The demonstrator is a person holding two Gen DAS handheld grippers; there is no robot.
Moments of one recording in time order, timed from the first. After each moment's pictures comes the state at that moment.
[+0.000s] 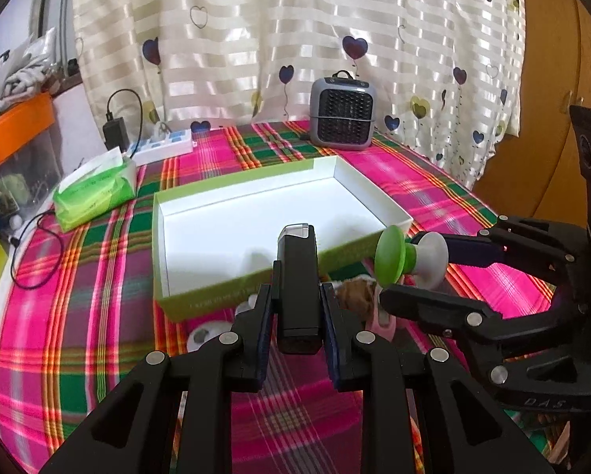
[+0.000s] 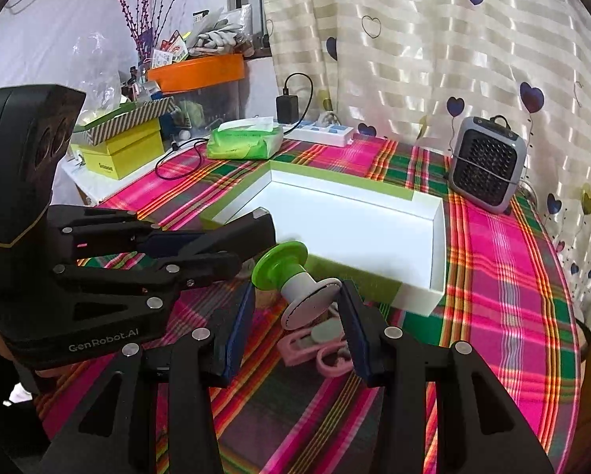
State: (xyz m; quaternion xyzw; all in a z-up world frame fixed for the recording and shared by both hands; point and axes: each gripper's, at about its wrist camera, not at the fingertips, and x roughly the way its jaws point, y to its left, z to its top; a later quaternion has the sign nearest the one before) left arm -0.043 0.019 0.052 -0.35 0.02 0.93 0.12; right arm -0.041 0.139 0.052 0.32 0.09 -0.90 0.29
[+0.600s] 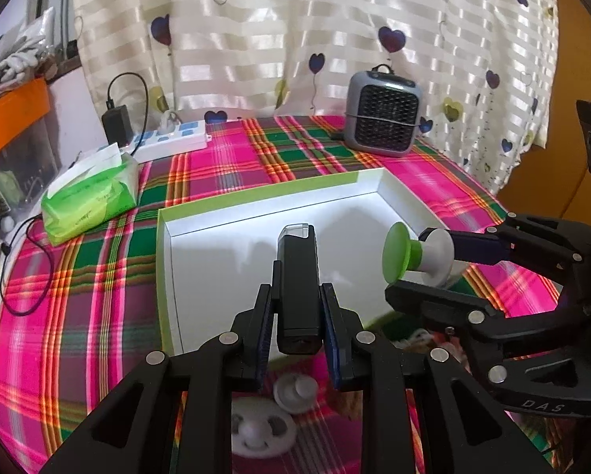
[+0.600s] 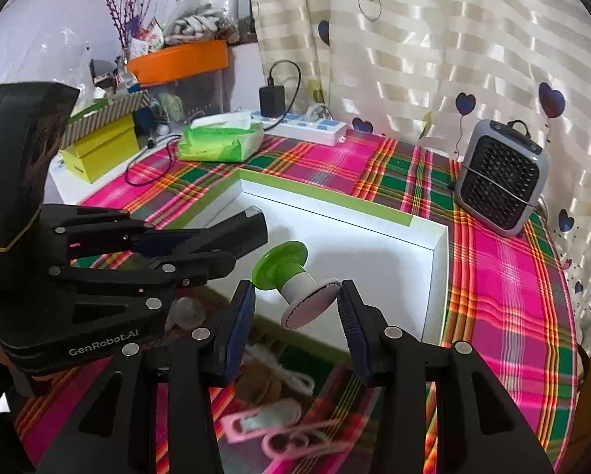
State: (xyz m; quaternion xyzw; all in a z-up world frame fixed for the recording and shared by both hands) left arm -0.116 0.005 0.042 -0.38 0.01 0.92 0.10; right arm -0.118 0.121 0.045 0.35 0.11 -0.89 0.28
